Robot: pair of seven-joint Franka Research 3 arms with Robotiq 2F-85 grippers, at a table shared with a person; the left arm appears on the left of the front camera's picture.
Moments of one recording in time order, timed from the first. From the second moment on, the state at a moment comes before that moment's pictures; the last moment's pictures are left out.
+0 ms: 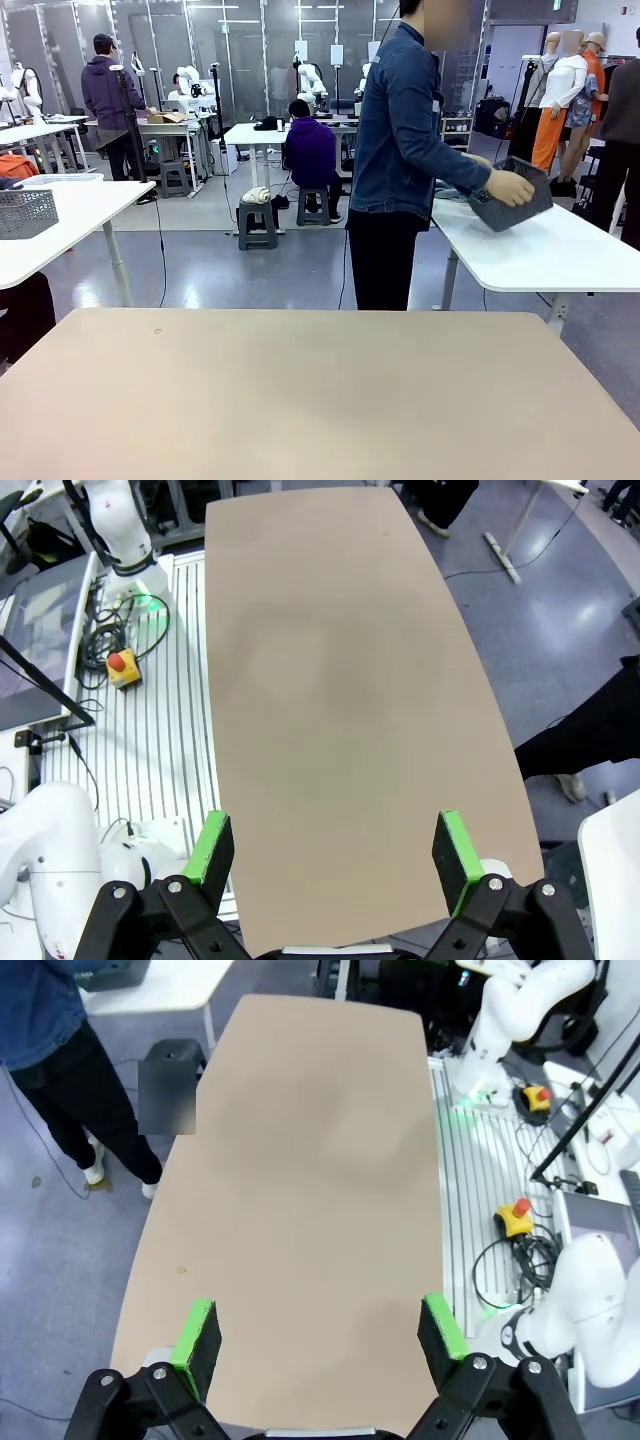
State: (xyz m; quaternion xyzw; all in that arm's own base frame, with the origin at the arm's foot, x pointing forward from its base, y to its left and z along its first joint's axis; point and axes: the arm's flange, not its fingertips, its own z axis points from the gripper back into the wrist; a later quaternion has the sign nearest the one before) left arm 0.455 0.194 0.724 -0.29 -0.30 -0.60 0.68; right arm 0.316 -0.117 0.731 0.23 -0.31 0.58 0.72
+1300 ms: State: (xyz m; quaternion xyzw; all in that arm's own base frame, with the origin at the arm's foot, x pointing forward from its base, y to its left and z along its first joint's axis) left arm 0.454 0.183 0.729 -0.25 -0.27 -0.62 0.69; right arm 0.314 -0.119 0.731 0.23 -0.31 0.58 0.72
